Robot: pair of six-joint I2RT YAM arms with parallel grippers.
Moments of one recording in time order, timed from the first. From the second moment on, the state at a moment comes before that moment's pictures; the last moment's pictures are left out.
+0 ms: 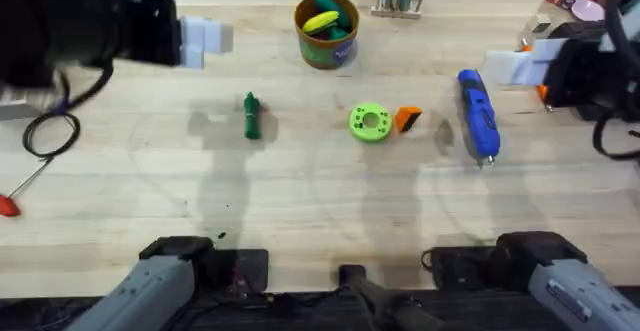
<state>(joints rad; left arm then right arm) -0.01 1.04 1.15 -0.88 0.00 0.12 0.00 0.80 0.93 -0.82 -0.04 0.00</state>
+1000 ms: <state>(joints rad) -0.13 1.55 1.28 -1.16 0.03 -0.10 0.00 0.93 1.02 -0.96 -0.04 0.00</state>
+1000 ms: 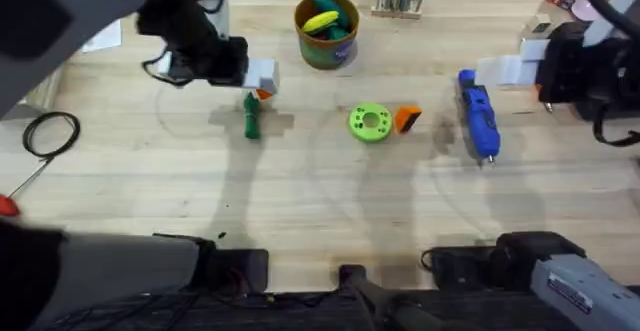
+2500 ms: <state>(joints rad) -0.09 1.79 1.27 -1.12 0.06 -0.08 0.00 0.99 1.02 -0.95 -0.04 0.00</state>
